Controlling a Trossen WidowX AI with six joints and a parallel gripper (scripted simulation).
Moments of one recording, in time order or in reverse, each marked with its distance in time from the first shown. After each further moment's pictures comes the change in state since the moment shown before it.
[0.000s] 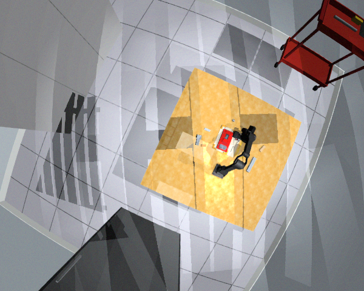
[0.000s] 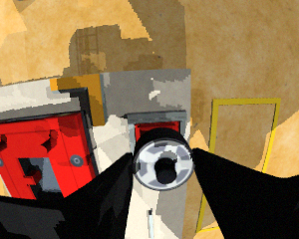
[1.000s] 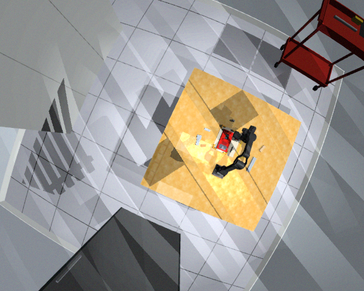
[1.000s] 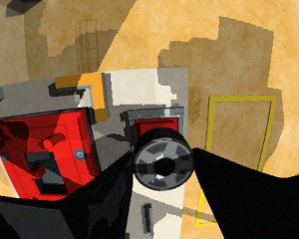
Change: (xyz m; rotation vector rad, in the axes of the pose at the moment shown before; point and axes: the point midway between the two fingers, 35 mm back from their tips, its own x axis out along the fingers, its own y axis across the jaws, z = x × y) arm -0.009 0.000 -0.001 0.001 0.006 0.001
